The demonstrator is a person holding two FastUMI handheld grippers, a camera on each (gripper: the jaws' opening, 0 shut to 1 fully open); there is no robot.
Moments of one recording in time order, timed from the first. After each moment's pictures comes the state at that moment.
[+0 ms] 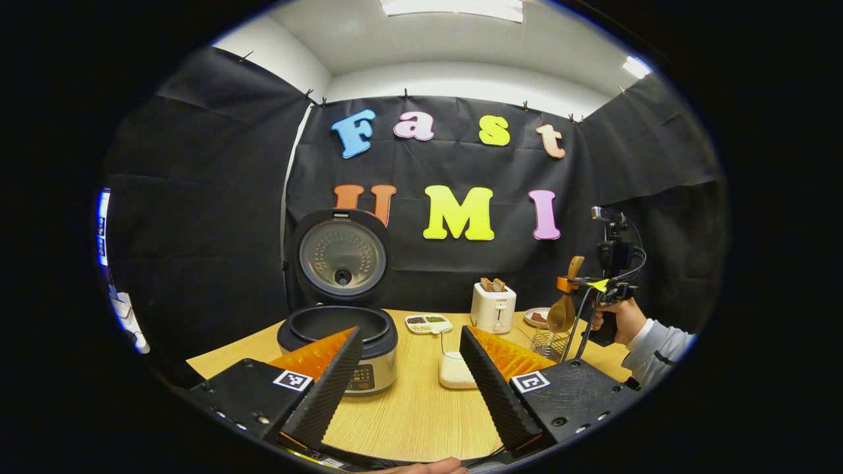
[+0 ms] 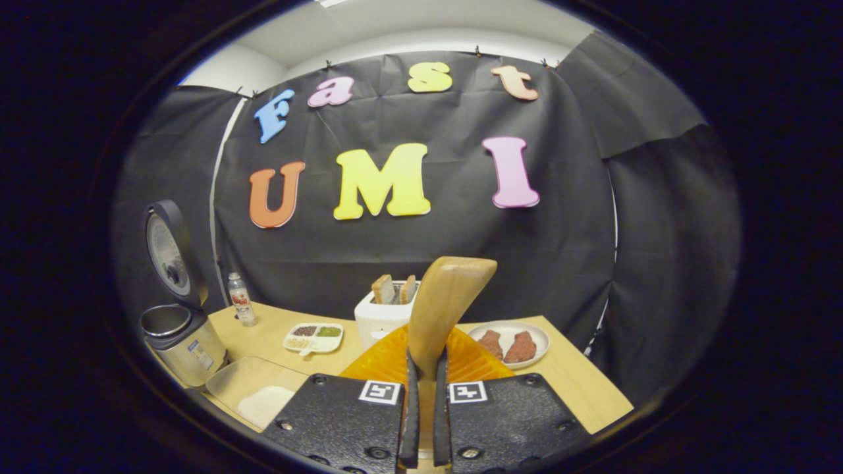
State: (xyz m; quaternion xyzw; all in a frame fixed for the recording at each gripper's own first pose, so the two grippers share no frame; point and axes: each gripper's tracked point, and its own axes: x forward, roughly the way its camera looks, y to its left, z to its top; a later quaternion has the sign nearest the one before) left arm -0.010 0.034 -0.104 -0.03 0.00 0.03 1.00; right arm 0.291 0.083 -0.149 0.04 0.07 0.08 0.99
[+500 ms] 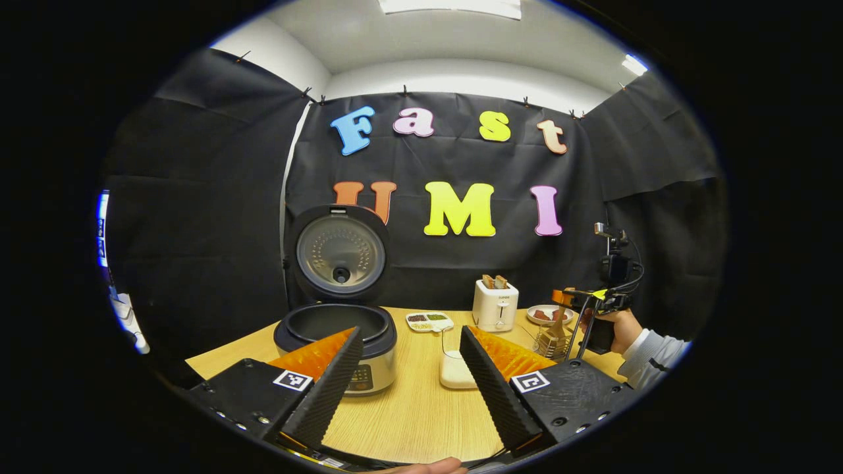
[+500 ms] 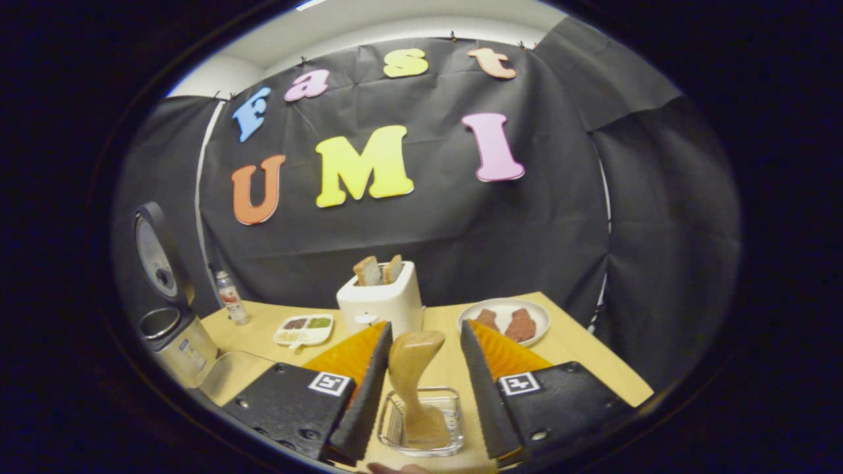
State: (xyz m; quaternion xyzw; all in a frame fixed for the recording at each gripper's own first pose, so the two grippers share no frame) left arm -0.005 0.033 -0.099 -0.03 0.00 0.03 1.00; right arm 0.297 0.060 -0.163 0.04 0.07 0.04 1.00
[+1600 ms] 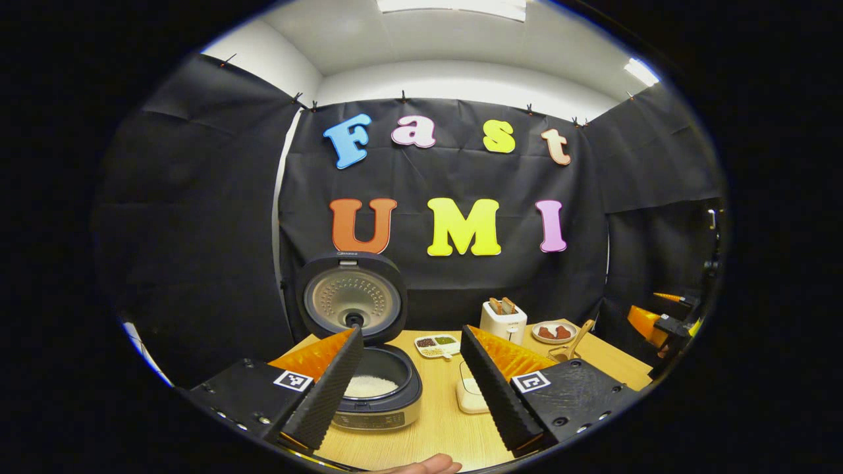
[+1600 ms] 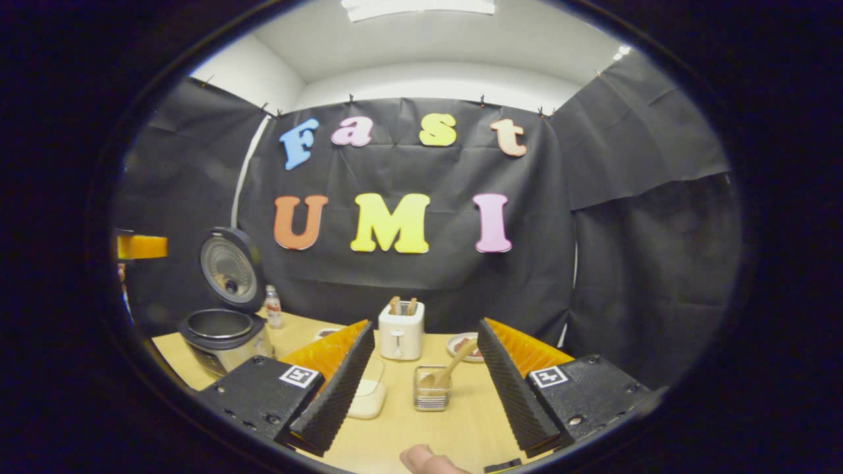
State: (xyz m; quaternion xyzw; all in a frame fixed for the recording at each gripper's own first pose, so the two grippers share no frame) left arm 0.043 0.100 0.009 -0.02 -0.01 0.01 1.00; right arm 0.039 0.093 -0.048 0.00 -0.02 0.07 1.00
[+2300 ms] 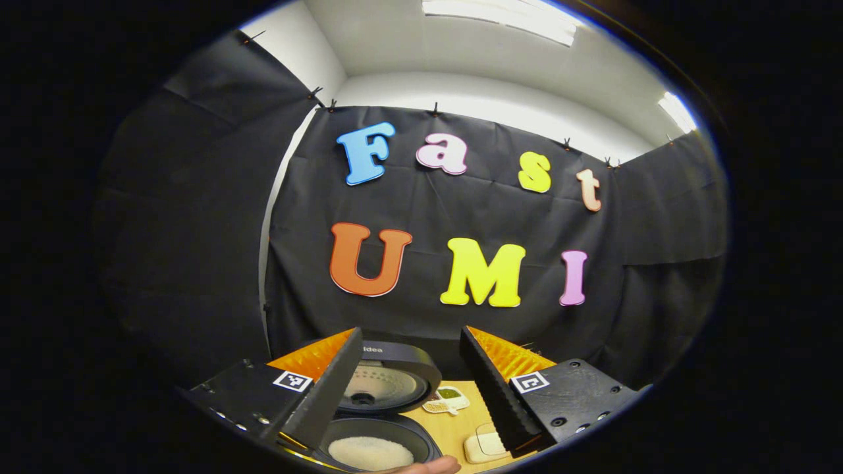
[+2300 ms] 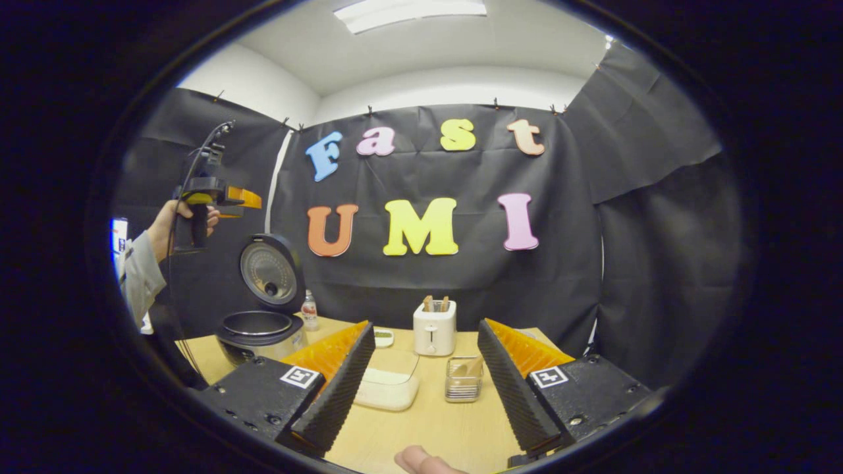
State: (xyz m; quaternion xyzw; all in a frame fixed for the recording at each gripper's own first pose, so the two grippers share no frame) left arm 0.207 0.190 0.087 -0.08 -0.05 0.02 1.00; right arm 0.026 0.101 -0.075 0.01 -0.03 0.13 0.99
